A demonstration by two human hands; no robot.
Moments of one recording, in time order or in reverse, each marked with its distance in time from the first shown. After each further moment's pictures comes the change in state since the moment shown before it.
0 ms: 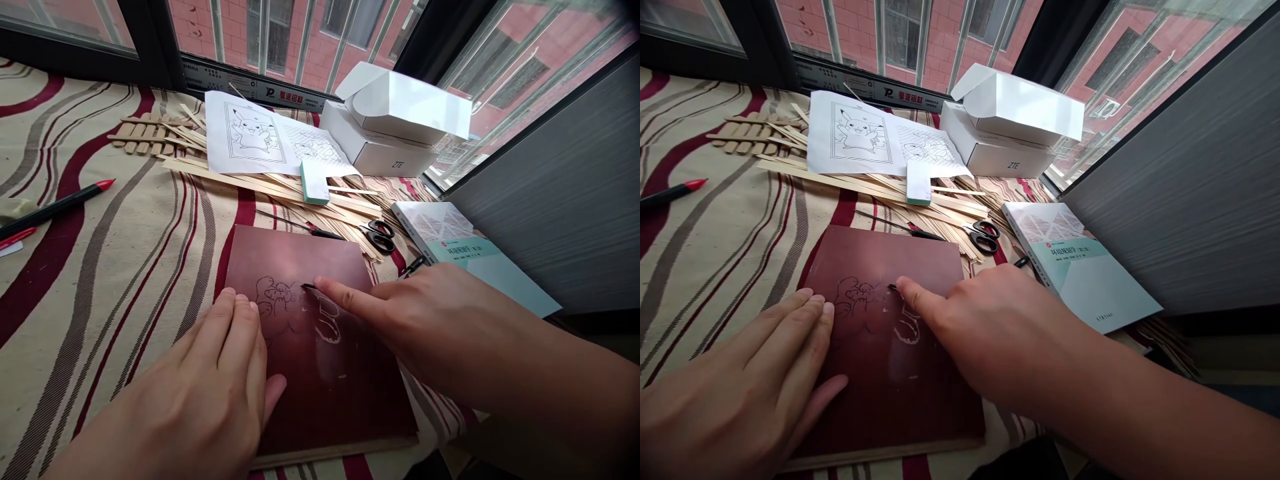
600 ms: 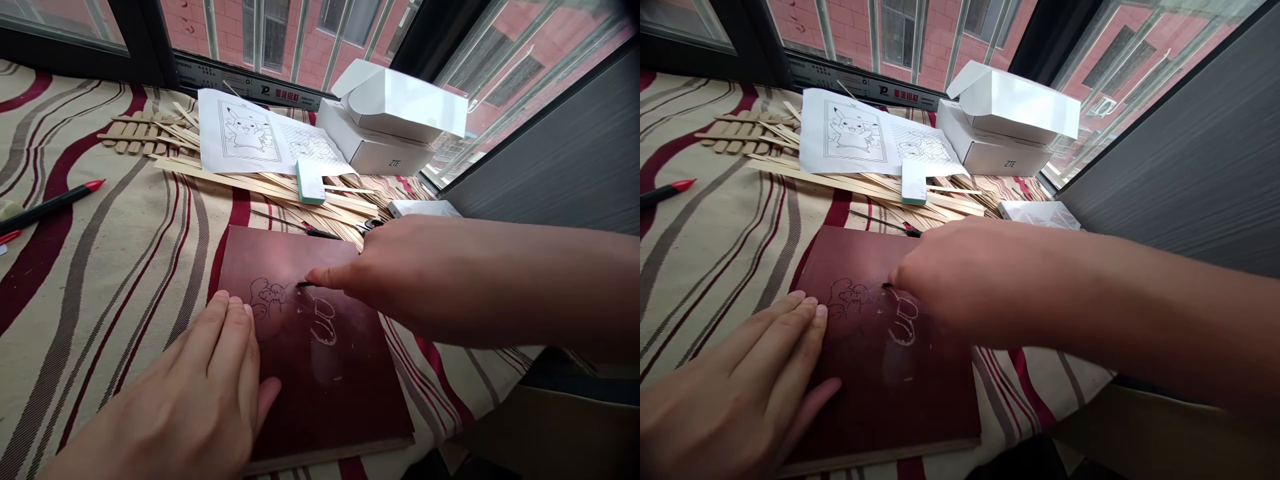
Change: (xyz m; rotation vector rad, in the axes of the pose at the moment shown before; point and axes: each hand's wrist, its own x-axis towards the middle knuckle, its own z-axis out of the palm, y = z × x) left_hand -0.010 0.002 0.008 -0.097 -0.027 -0.110; right_hand 0.066 0.014 -0.057 0.075 -0.523 0.025
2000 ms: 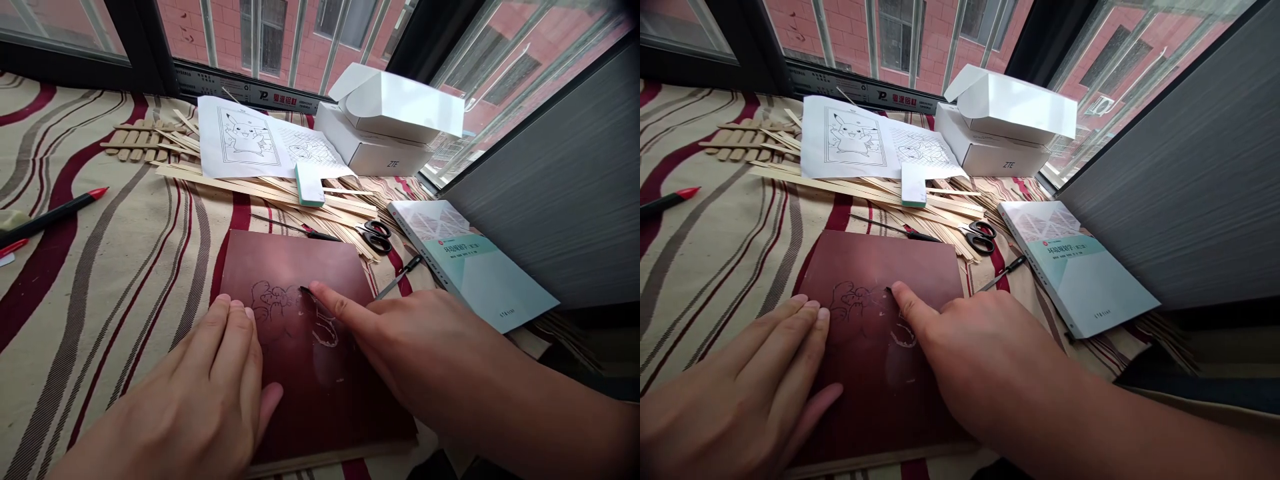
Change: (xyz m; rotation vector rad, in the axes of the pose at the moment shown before) left_hand 0.004 -0.001 -0.006 0.000 -0.026 0.042; right_hand -0.025 -0.029 0.083 0.100 0.367 0.105
